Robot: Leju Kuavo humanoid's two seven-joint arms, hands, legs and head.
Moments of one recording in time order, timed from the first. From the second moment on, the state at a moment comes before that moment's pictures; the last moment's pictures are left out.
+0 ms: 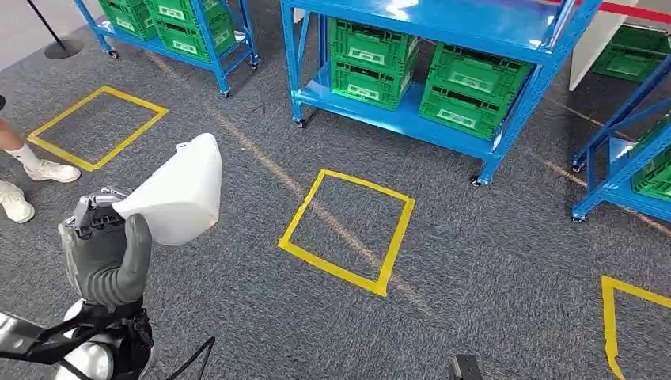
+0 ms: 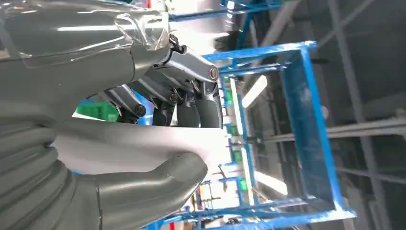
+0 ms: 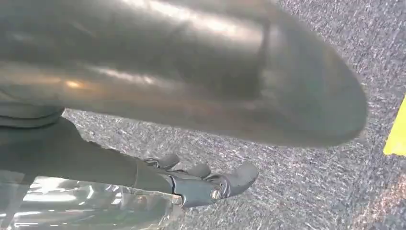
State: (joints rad) left arm 0.03 0.10 -0.40 -2.00 0.14 0.22 -0.50; right arm -0.04 -0.06 0.38 -0.33 -0.32 -0.19 -0.21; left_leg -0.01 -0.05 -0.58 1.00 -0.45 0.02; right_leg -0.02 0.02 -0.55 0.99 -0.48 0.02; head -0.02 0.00
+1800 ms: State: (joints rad) left arm -0.01 0.05 -0.37 -1.92 0.23 0.20 -0.40; right arm -0.03 -0.06 0.38 -0.33 -0.37 -0.21 -0.21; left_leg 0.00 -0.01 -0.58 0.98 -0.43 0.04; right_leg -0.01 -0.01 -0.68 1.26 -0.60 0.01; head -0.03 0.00
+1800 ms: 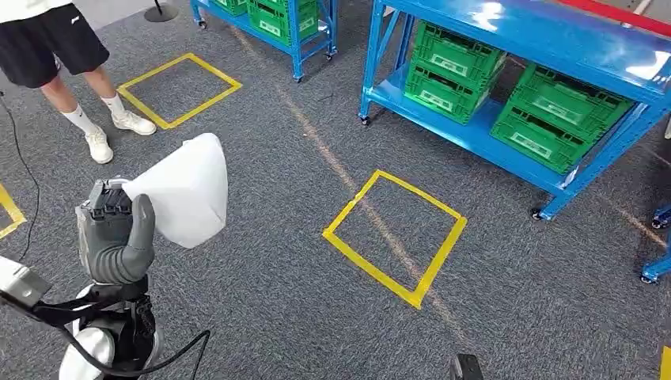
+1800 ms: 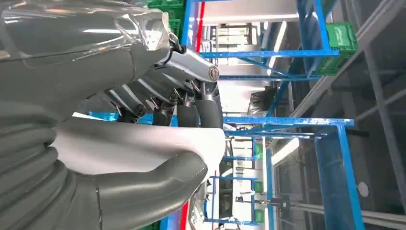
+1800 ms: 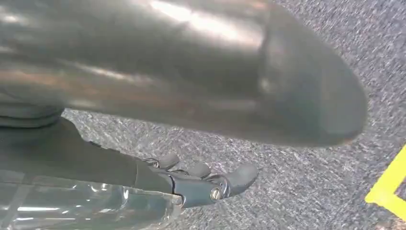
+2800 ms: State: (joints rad) left arm -0.02 0.06 -0.40 -1.90 0.24 0.21 -0.40; right arm -0.03 -0.07 0.38 -0.33 -0.38 -0.21 -0.22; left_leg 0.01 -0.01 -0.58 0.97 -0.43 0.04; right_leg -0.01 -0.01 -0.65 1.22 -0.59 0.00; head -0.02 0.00
